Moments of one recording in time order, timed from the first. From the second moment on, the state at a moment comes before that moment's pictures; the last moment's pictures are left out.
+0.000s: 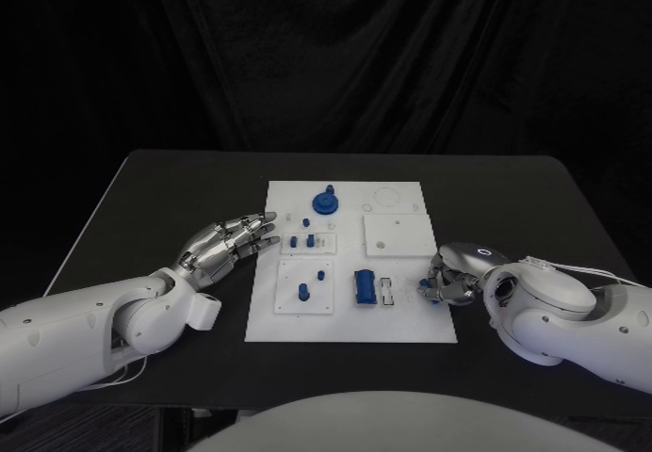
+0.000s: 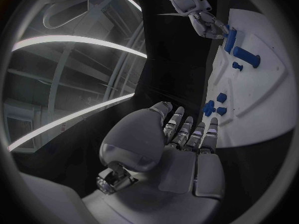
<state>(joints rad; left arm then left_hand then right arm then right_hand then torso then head) 1.02 -0.98 -0.21 1.51 -0.05 0.09 0.64 1.35 0.25 0.12 0.11 0.49 0.50 0.16 0.07 0.09 0.13 0.20 0.29 0.04 0.09 0.26 0.09 0.03 0.11 0.15 0.29 0.05 0.23 1.09 -1.06 -0.24 1.84 -1.56 -0.33 -0.56 1.31 -0.09 0.17 0.15 0.56 1.03 0.05 0.26 0.89 1.47 -0.03 1.57 1.31 1.47 -0.09 1.56 1.31 0.03 1.47 0.01 1.38 1.31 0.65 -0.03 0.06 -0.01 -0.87</state>
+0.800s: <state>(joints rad) 1.02 -0.98 -0.21 1.51 -0.05 0.09 0.64 1.35 0.25 0.12 0.11 0.49 0.50 0.16 0.07 0.09 0.13 0.20 0.29 0.04 0.09 0.26 0.09 0.03 0.11 0.15 0.29 0.05 0.23 1.08 -1.02 -0.24 1.87 -1.17 -0.48 -0.39 1.17 -0.09 0.32 0.09 0.63 1.03 0.04 0.27 0.75 1.47 -0.03 1.57 1.31 1.47 -0.09 1.56 1.31 0.03 1.47 0.01 1.40 1.31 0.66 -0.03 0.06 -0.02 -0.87</state>
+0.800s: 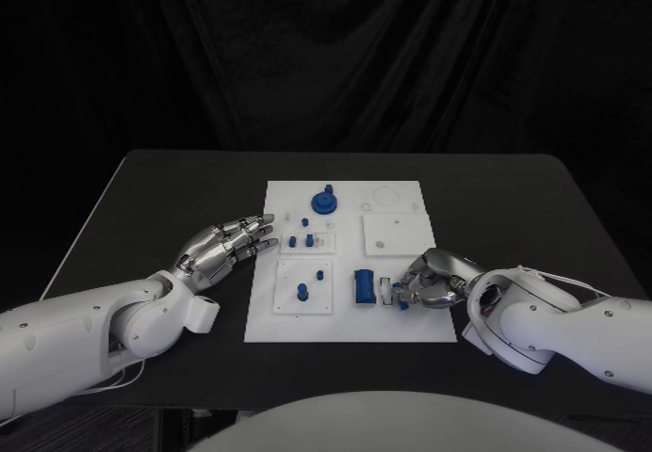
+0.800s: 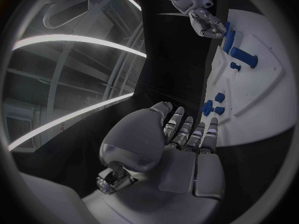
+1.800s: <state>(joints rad) 1.02 -0.97 -0.21 1.51 -0.05 0.09 0.64 1.35 0.25 0.13 0.11 0.49 0.50 0.16 0.07 0.09 0.13 0.20 0.29 0.04 0.09 0.26 0.09 0.03 0.11 0.15 0.29 0.05 0.23 1.08 -0.99 -0.24 1.83 -1.13 -0.53 -0.37 1.08 -0.07 0.28 0.12 0.41 1.03 0.04 0.27 0.74 1.47 -0.03 1.57 1.31 1.47 -0.09 1.56 1.31 0.03 1.47 0.01 1.39 1.31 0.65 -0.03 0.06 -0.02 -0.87</state>
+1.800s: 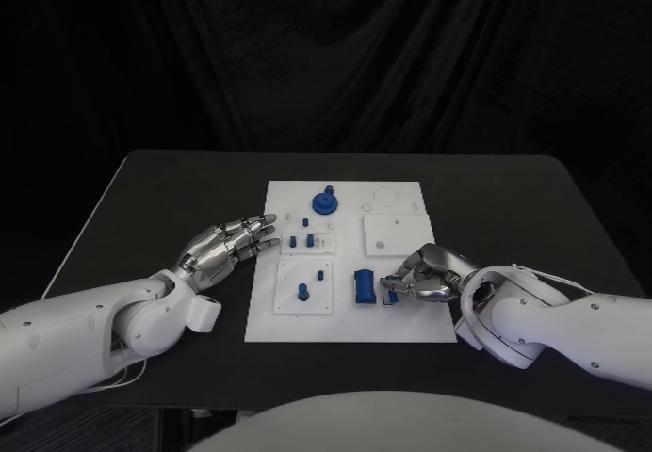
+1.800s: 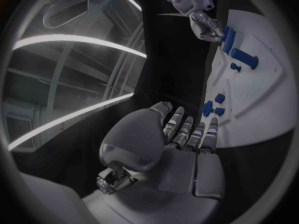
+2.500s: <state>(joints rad) 1.02 -0.97 -0.21 1.50 -0.05 0.09 0.64 1.35 0.25 0.13 0.11 0.49 0.50 0.16 0.07 0.09 0.13 0.20 0.29 0.04 0.09 0.26 0.09 0.03 0.11 0.15 0.29 0.05 0.23 1.08 -0.98 -0.24 1.82 -1.18 -0.52 -0.41 1.00 -0.07 0.19 0.20 0.26 1.03 0.04 0.27 0.74 1.47 -0.03 1.57 1.31 1.47 -0.09 1.56 1.31 0.03 1.47 0.01 1.38 1.31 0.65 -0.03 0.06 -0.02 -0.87</state>
